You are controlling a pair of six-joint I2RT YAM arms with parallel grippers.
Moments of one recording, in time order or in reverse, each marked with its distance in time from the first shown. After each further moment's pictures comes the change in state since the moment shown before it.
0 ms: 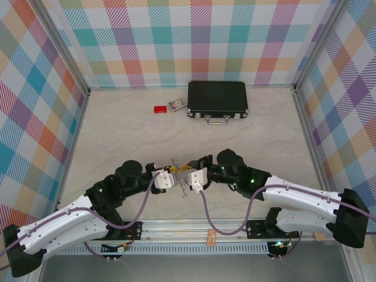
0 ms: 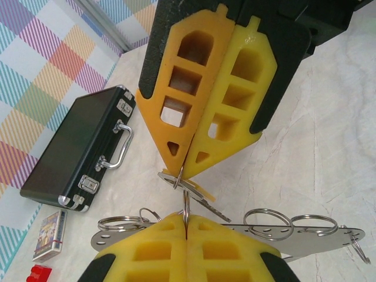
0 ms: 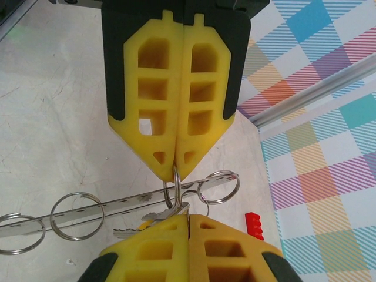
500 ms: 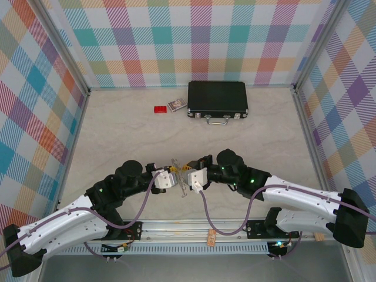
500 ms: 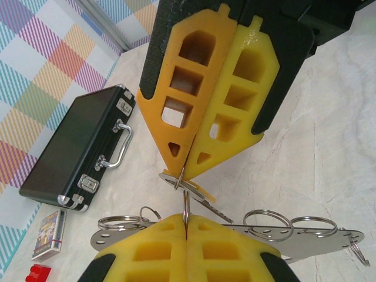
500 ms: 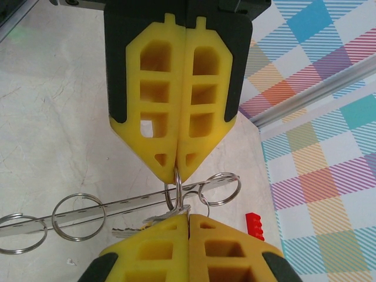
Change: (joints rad) left arm 0.000 0.001 0.000 0.000 0.000 -0.003; right arm 0.002 0.001 0.000 0.000 0.000 0.000
